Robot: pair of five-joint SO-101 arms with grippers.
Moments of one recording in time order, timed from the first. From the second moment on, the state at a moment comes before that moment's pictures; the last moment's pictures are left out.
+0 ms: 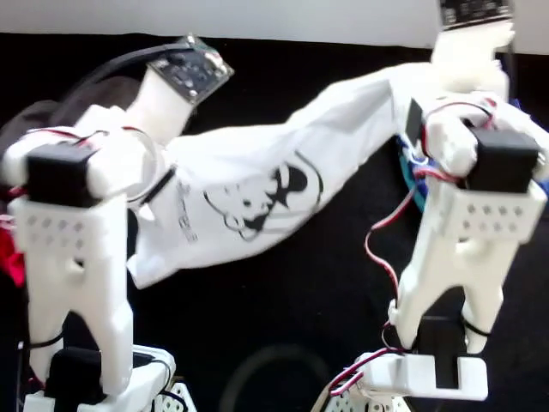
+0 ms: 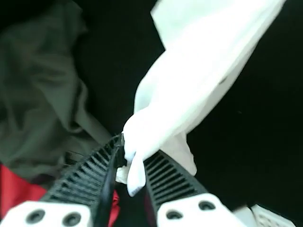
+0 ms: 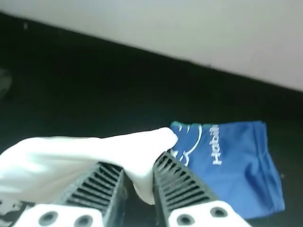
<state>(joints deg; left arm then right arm) 2.2 -19.8 -14.5 100.3 -32.3 -3.3 -4.9 -42.4 92.4 15.1</state>
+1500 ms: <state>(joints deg) 6.0 -19.7 57.2 63.3 -33.3 -3.3 -20.0 4.6 82.6 15.1</state>
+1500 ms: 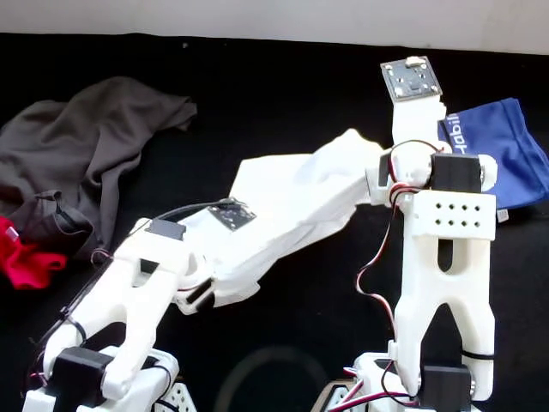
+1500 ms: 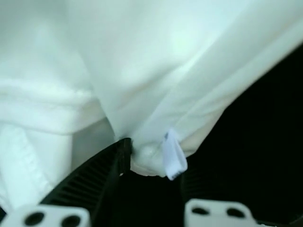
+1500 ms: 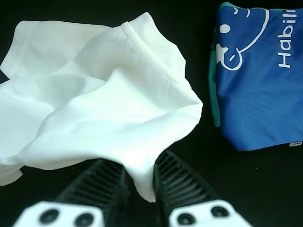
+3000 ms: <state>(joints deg) 4.5 -19.7 40.5 83.1 -36.0 -3.3 -20.0 4.8 74.8 15.1</state>
